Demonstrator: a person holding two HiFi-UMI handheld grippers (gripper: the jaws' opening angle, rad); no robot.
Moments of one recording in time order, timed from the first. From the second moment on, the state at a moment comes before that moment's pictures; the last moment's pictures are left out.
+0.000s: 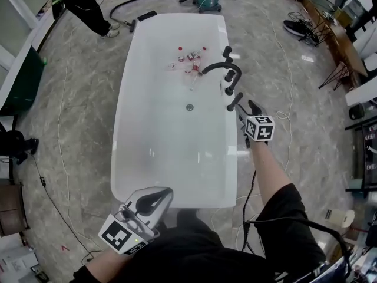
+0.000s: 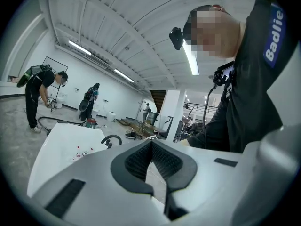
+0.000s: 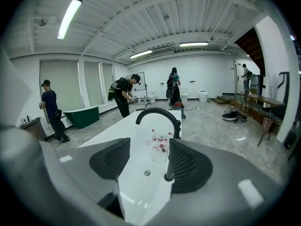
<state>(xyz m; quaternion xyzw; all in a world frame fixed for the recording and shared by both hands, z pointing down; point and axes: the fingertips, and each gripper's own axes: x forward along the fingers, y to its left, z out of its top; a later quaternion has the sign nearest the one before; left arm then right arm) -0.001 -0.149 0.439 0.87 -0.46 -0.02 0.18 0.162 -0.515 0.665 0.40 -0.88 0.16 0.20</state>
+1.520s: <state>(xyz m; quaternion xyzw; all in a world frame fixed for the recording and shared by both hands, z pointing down) -0.018 -0.151 0.516 0.83 -0.51 0.01 0.25 0.166 -0.614 0.809 0.44 -0.82 0.18 0.33</state>
